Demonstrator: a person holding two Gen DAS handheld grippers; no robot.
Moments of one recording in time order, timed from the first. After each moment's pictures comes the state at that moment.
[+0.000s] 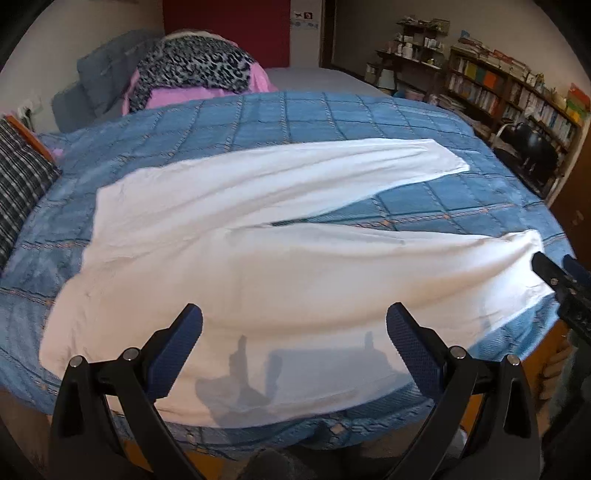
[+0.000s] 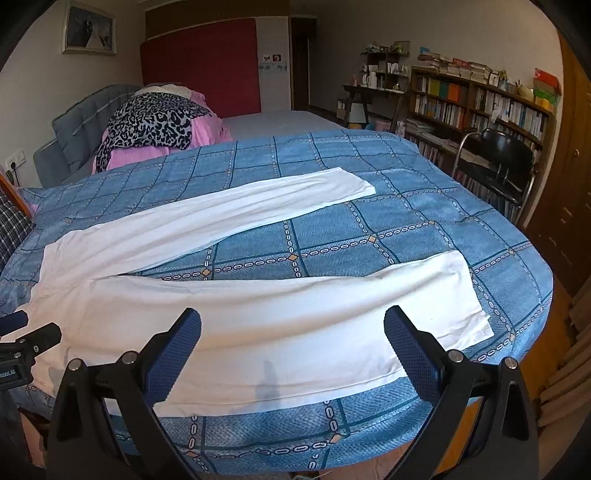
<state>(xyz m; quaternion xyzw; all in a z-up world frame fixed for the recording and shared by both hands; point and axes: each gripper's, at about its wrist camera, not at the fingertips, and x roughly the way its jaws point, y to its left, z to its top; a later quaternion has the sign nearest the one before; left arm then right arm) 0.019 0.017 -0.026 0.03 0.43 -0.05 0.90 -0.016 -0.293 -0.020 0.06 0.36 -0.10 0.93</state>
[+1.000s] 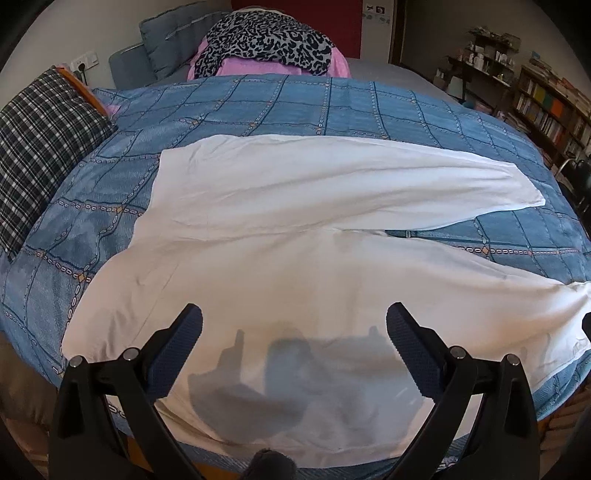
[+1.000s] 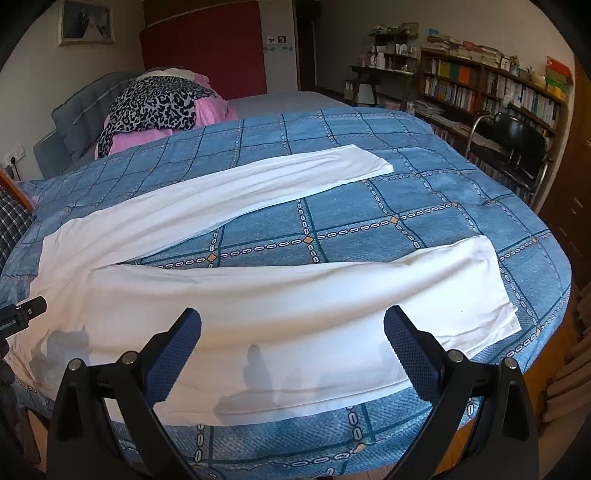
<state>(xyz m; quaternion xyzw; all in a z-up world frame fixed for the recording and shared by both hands) 0.070 0.097 -0.057 -0.01 0.46 0.06 0.89 0.014 -0.284 -0.046 0.07 0.39 -0.09 0.91</state>
